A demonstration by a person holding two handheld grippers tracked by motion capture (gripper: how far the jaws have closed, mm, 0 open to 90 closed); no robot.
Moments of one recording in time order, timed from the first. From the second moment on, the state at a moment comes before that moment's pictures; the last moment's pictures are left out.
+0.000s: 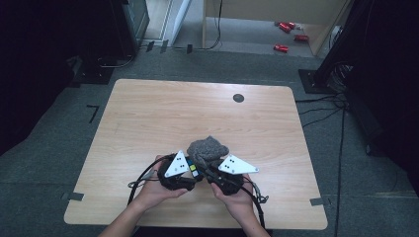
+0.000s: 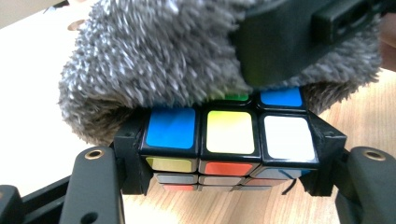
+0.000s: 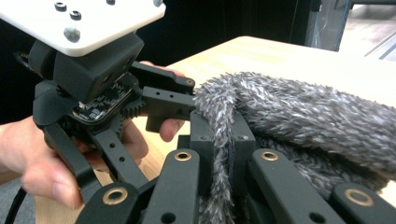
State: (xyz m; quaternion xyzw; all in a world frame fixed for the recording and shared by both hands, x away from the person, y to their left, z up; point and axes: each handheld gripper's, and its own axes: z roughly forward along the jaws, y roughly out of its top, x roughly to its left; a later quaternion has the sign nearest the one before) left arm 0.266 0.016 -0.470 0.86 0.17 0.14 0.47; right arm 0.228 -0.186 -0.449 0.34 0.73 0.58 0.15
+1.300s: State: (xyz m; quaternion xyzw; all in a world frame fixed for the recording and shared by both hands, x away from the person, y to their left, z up) left arm 0.269 0.019 -0.465 0.85 0.17 0.13 0.49; right arm 0.227 -0.179 -0.448 0.32 0.73 0.59 0.13
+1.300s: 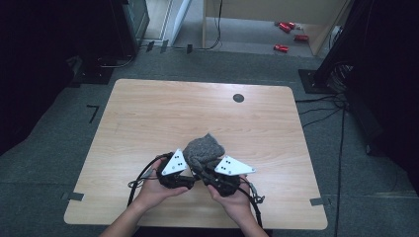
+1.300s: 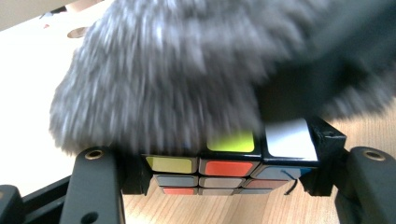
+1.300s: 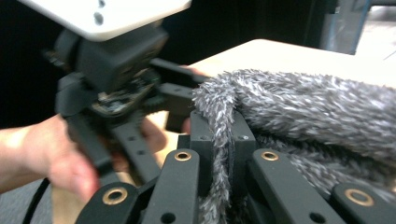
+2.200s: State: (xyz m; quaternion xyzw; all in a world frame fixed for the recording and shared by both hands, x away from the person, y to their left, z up) left arm 0.266 0.019 -0.466 0.84 0.16 0.15 0.50; right arm 0.223 -0.170 -0.448 0.31 0.75 0.58 0.13
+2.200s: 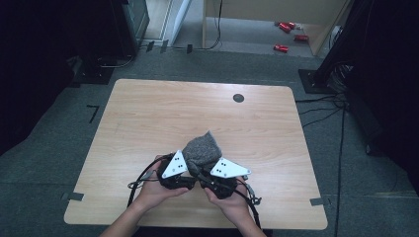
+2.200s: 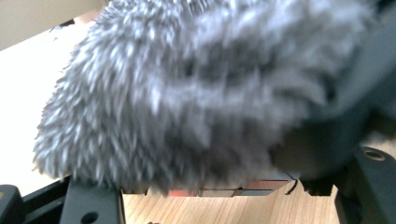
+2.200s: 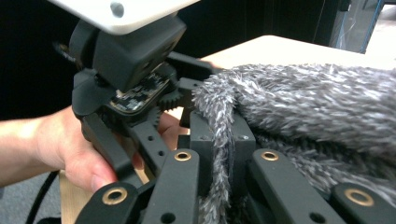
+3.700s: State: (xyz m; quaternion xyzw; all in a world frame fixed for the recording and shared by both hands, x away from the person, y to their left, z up) left arm 0.284 0.046 -0.466 0.79 0.17 0.17 0.57; right arm 0.242 -0.221 -0.446 0.37 0.69 0.62 0.08
